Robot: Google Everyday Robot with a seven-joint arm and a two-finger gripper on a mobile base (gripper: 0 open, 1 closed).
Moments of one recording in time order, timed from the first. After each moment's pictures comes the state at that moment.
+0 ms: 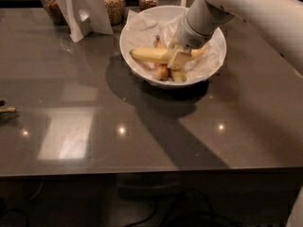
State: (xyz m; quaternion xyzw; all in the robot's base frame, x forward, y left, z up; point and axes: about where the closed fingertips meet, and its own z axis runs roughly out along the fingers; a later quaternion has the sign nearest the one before) arm 0.679 -0.090 0.883 -0.67 0.69 -0.03 0.28
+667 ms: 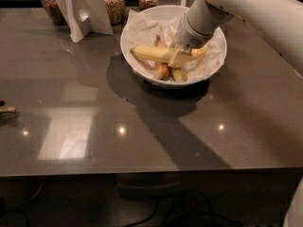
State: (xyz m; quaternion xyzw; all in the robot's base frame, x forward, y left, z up) arm 0.680 -0.093 0.881 -0.67 0.69 -0.03 0.27
